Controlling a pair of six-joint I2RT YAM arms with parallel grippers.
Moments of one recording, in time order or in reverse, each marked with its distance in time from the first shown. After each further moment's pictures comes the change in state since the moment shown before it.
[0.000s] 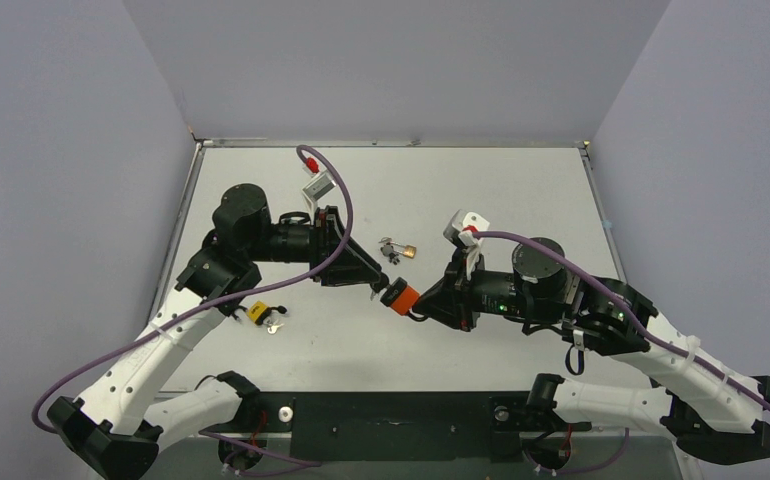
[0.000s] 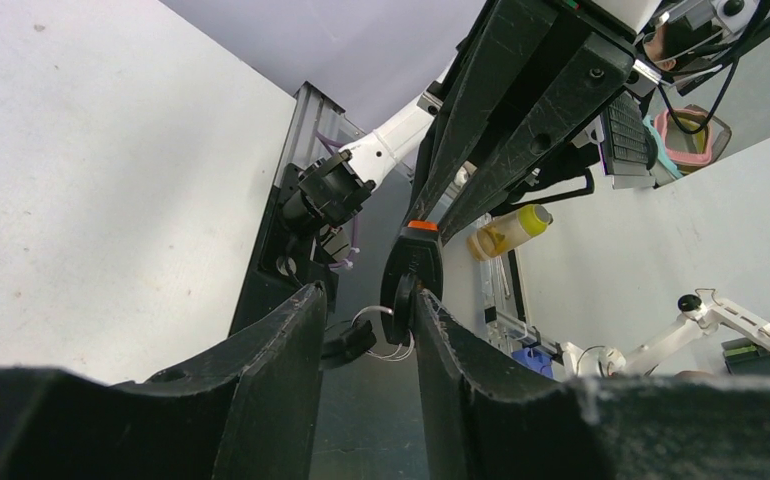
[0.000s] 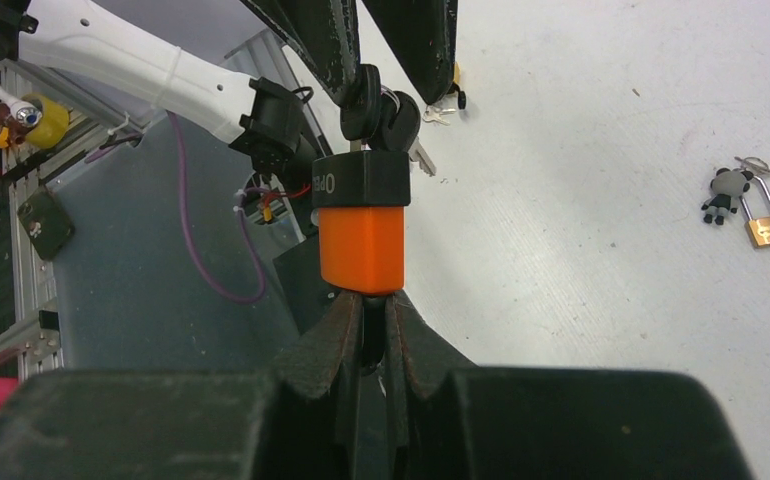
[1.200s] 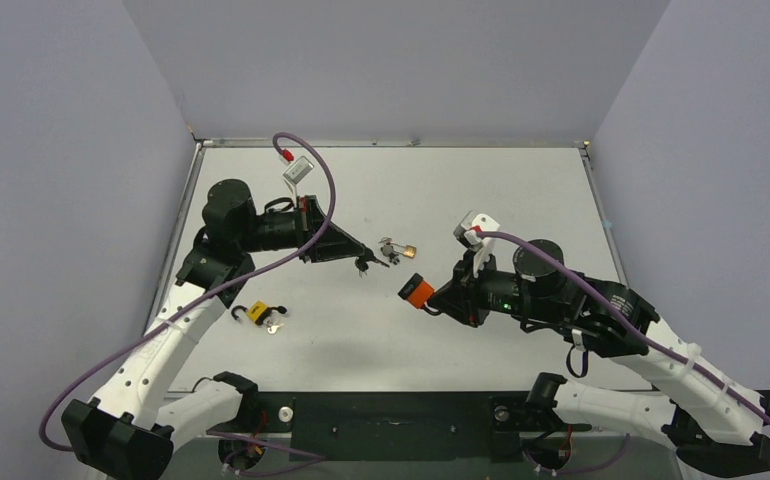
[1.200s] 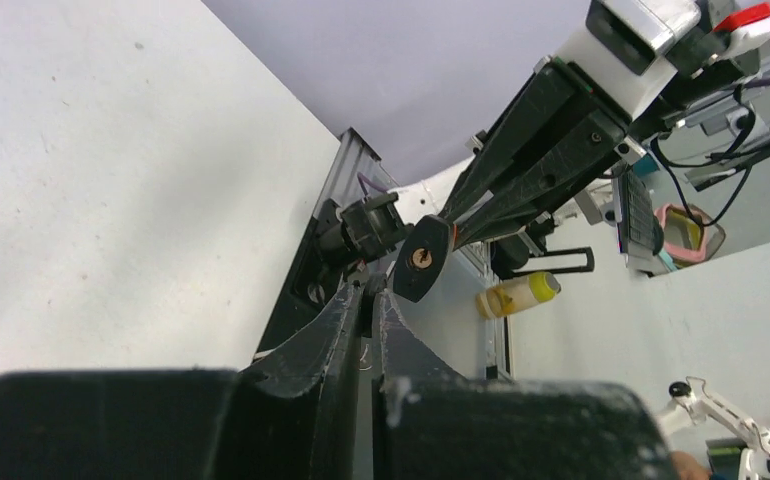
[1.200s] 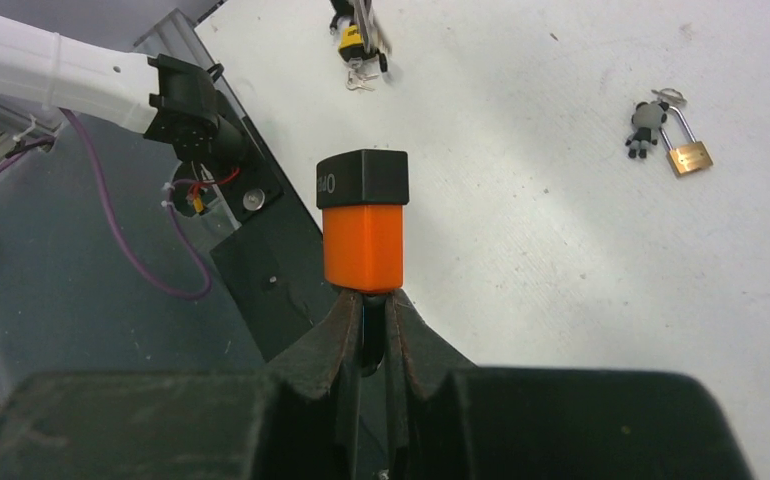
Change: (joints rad) left arm 0.172 0.014 -0.081 0.103 0.034 -0.108; right arm -0.077 -0.032 -0.061 -0.051 0.053 -0.021
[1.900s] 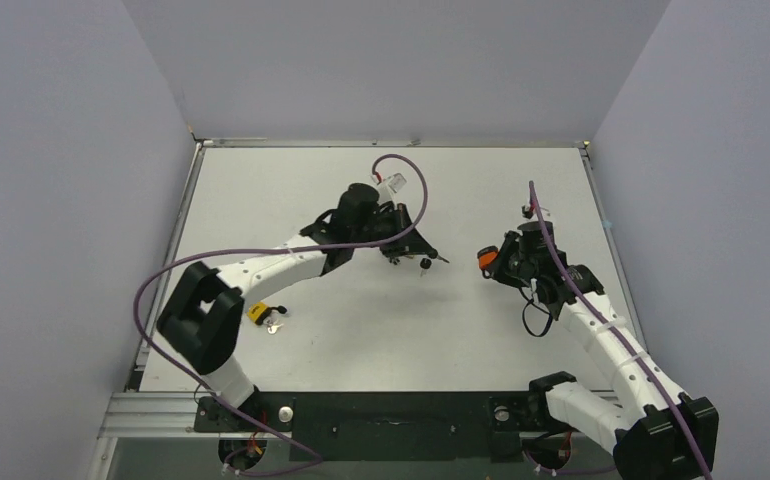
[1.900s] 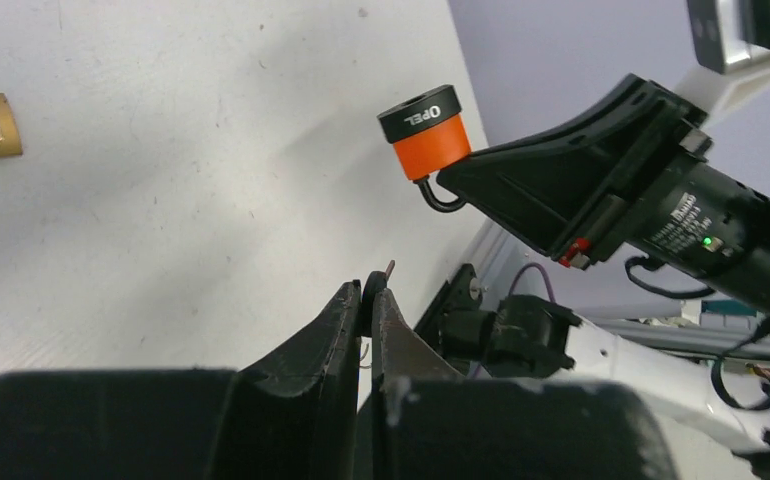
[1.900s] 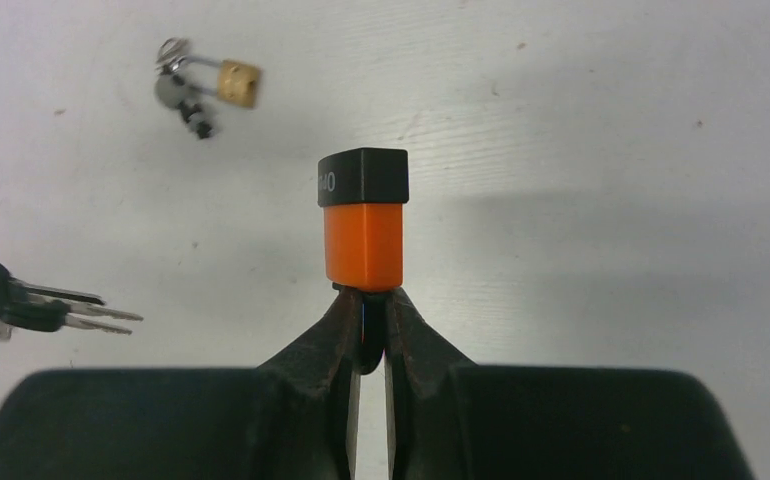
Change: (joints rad) left arm -0.283 0.541 0.077 0.112 -0.554 -0.037; right arm -0.674 0.102 -0.423 0.190 0.155 0.247
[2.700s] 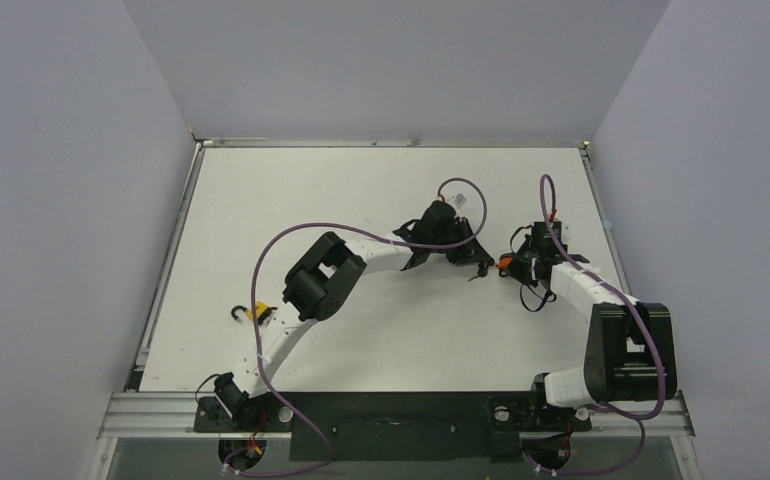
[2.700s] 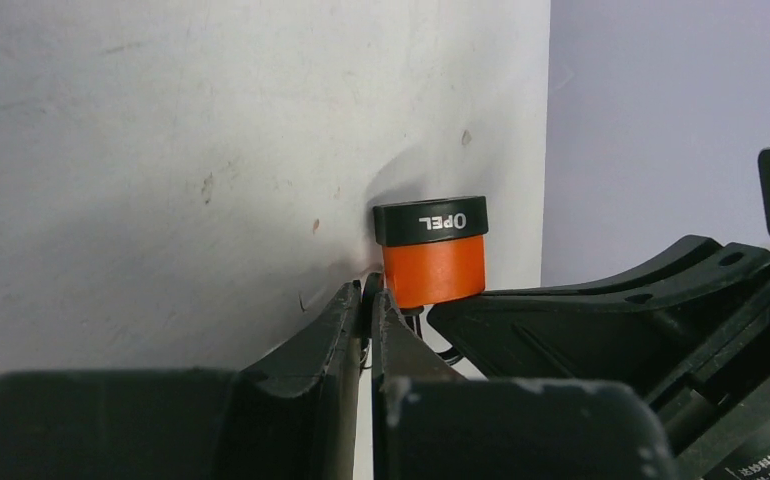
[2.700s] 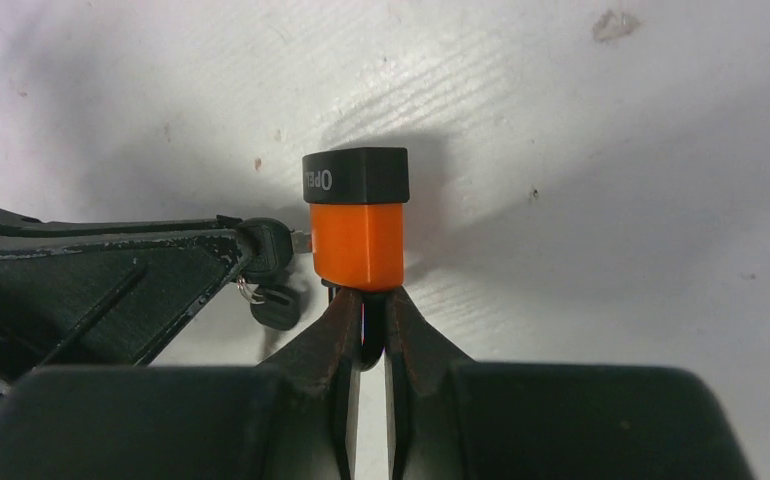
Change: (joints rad) left arm -0.162 0.908 0.676 0.192 -0.100 -0.248; right arm -0.325 0.421 -0.134 0.369 -0.031 0.089
